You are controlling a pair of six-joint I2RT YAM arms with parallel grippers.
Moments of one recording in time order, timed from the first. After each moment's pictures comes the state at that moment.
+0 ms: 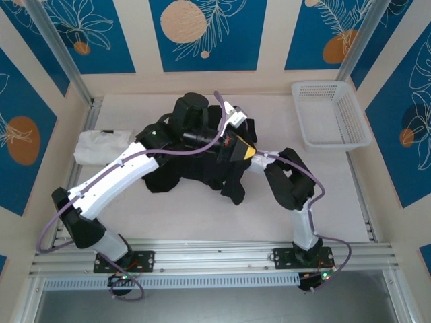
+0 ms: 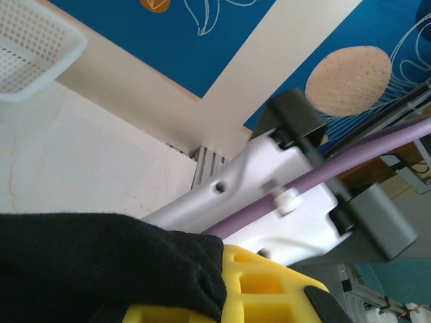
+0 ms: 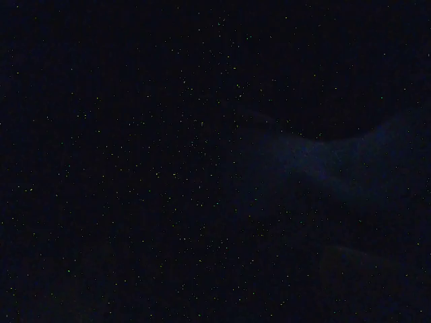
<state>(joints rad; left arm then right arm) -0.86 1.55 1.70 -0.55 0.78 -0.33 0.78 2.06 1.50 -0.34 0.15 0.20</state>
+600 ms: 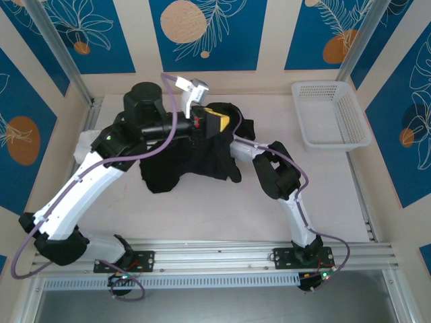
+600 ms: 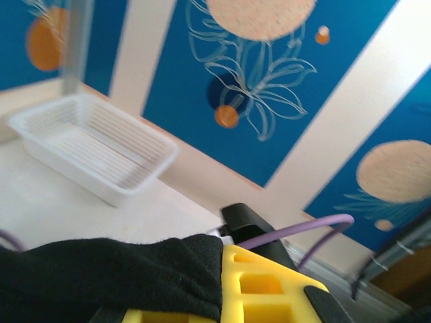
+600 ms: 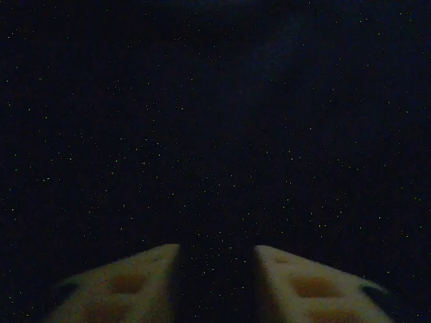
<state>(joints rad) -0.78 1.34 1.73 -0.53 0.47 -0.32 0.71 2.24 1.73 -0.70 0.07 0.21</state>
